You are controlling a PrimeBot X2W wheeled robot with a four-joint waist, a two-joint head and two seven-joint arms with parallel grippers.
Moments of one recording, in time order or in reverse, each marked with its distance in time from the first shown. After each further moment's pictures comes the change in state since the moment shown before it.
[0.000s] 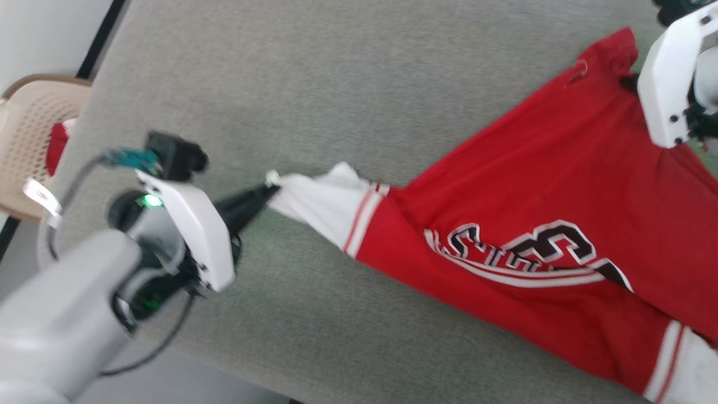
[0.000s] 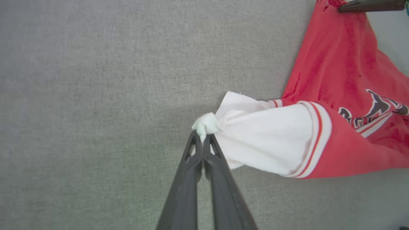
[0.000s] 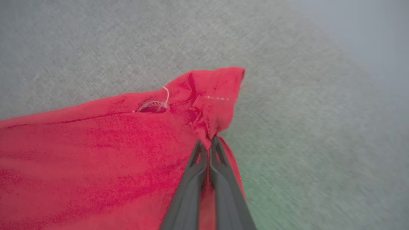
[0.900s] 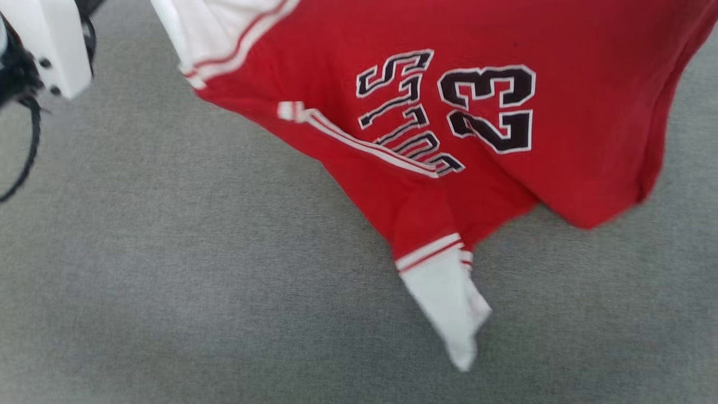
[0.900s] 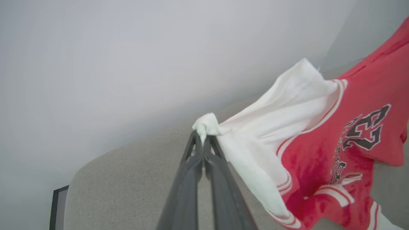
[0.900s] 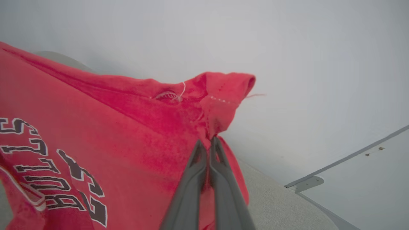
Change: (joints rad) left arm -0.475 0.196 0.124 -0.071 0.075 0.110 0.336; right arm 0.029 -0.106 -0.279 -0.421 -0.030 0.000 -0.082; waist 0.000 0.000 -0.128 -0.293
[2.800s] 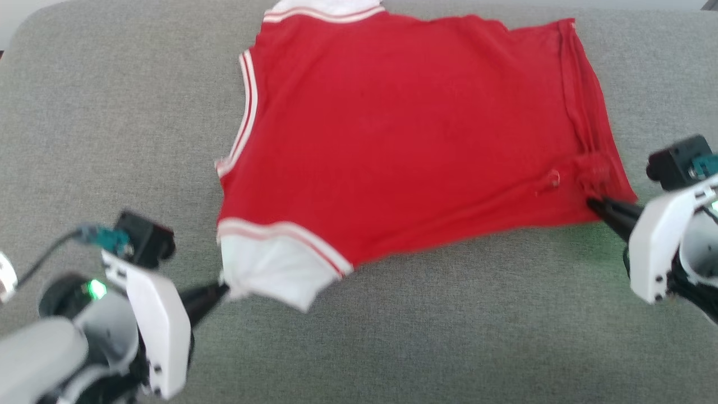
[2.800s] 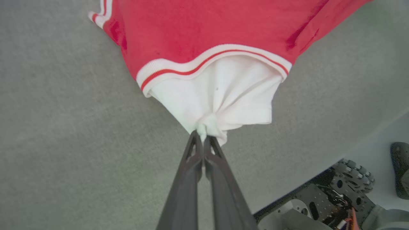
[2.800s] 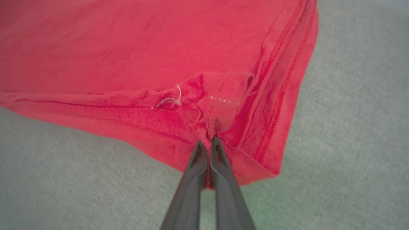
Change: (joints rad) left arm 0.509 0.196 -0.323 -0.382 -0.152 0.172 -0.228; right arm 0.615 0.093 -0.076 -0.024 -0.051 0.000 -0.125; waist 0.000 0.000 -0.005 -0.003
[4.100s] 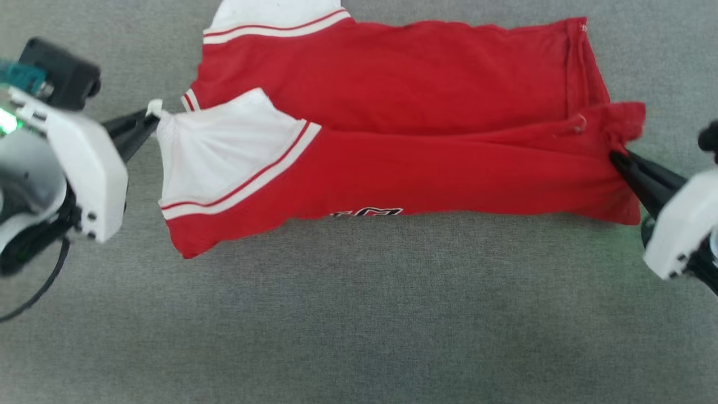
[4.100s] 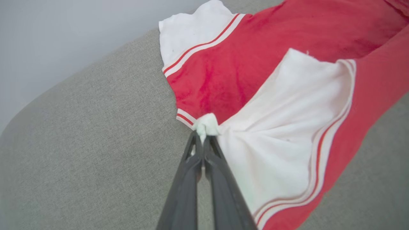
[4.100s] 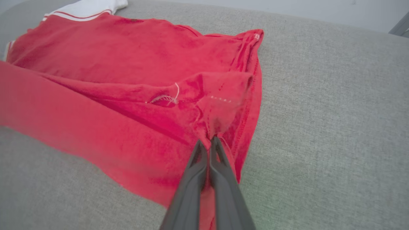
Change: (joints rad) left arm -0.298 -0.010 0.115 0.179 0.193 -0.109 0.097; right arm 0.115 0.177 -0.323 -0.252 -0.110 0.000 0.093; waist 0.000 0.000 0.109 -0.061
